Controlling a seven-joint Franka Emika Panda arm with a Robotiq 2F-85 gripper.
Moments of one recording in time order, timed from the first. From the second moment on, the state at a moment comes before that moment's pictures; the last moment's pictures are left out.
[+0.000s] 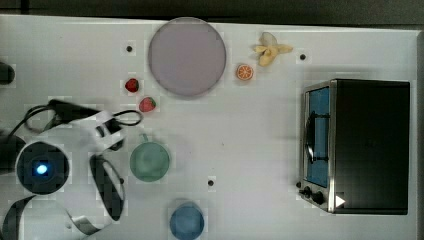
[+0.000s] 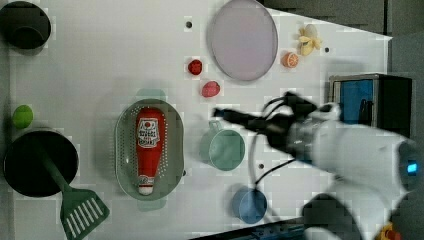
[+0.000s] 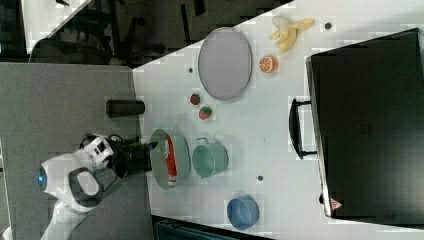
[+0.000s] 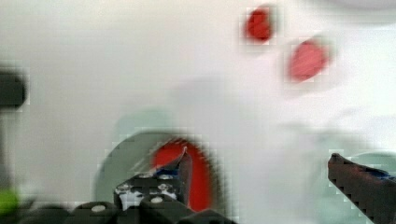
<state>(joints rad) -0.14 0.03 0.64 -2.26 0.05 0.93 -0.02</state>
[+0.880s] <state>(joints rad) -0.31 -0.19 0.22 -1.94 0.10 0.10 -0.02</state>
